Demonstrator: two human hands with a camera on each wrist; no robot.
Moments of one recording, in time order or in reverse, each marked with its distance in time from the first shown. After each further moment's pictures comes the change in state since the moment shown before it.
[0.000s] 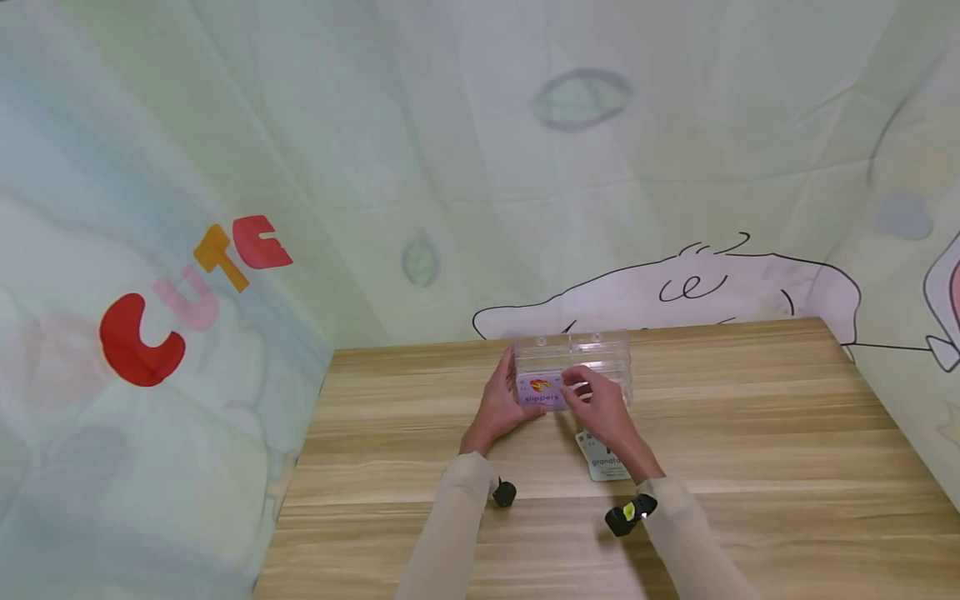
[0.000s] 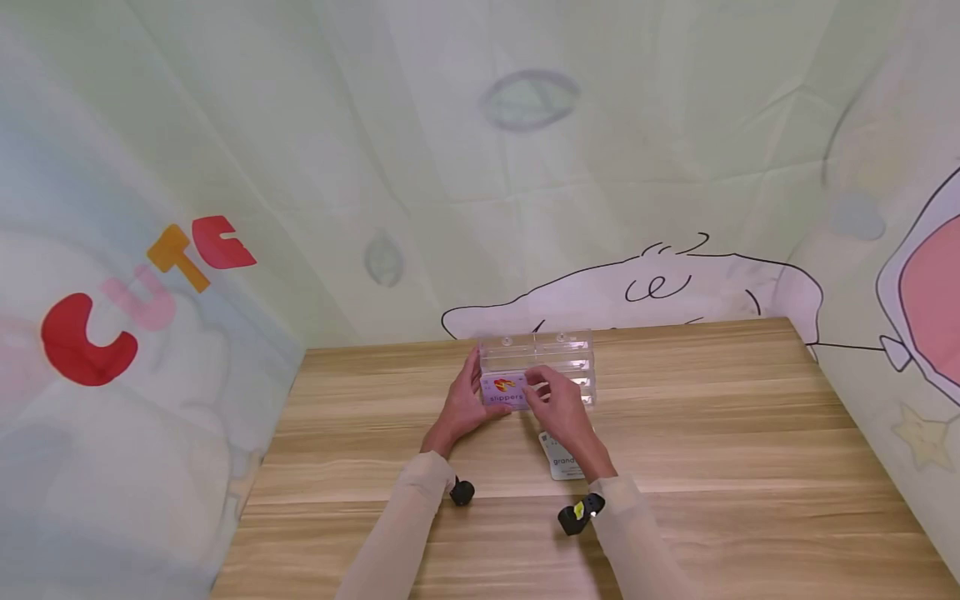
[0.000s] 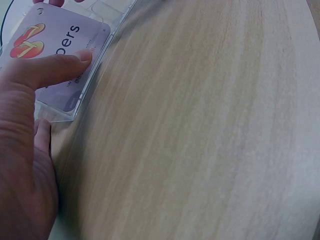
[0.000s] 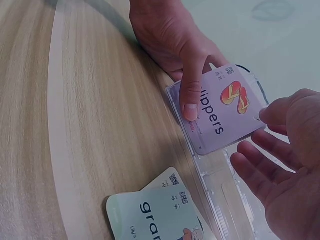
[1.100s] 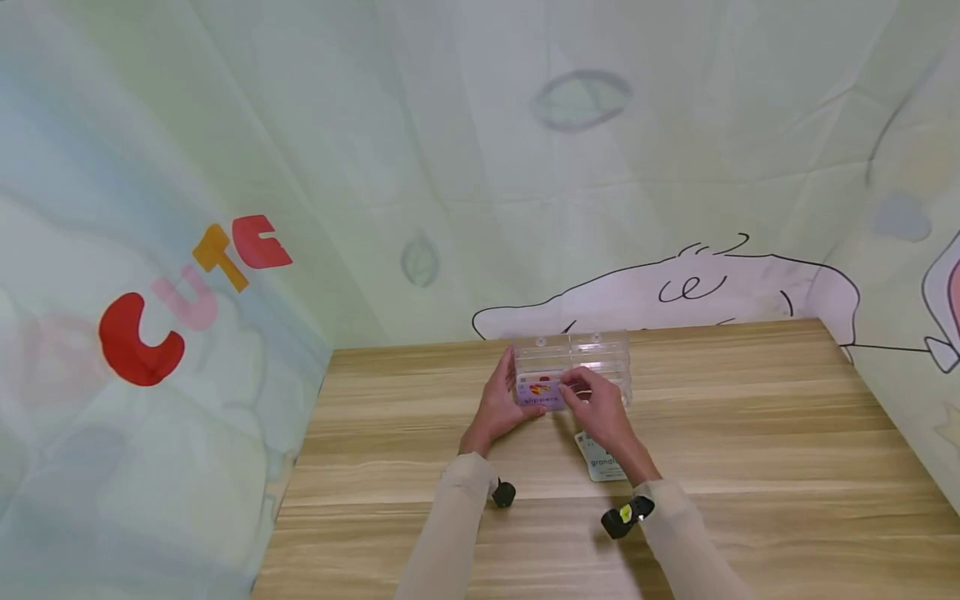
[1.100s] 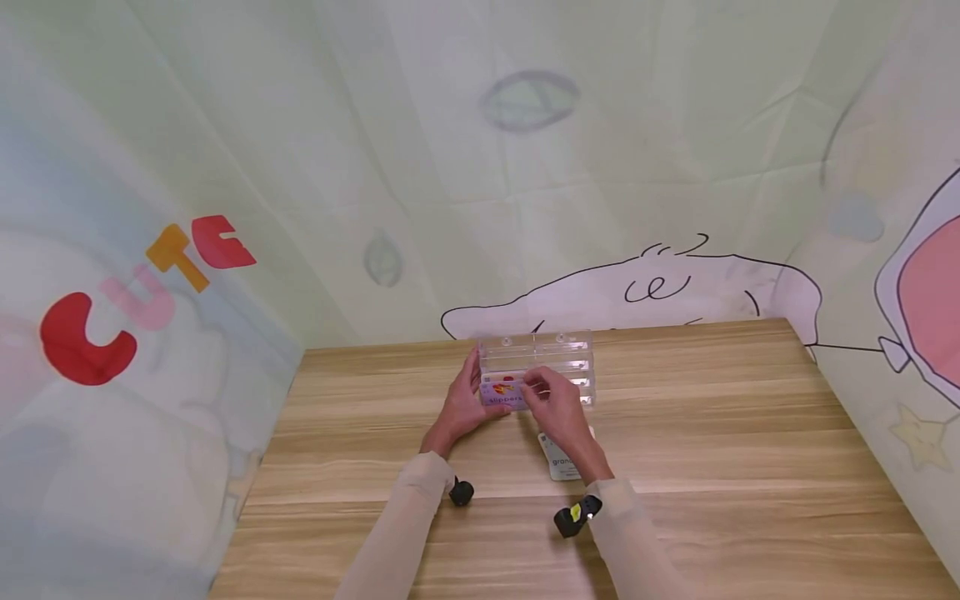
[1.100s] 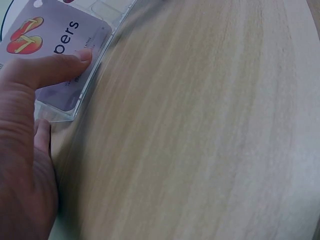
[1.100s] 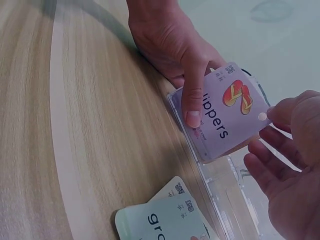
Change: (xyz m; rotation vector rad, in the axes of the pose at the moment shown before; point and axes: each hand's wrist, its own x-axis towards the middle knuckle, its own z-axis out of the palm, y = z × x) left_hand -0.001 0.000 -0.001 0.017 -0.014 -0.011; right_hand -0.002 -0.004 0.004 0.072 0.073 -0.030
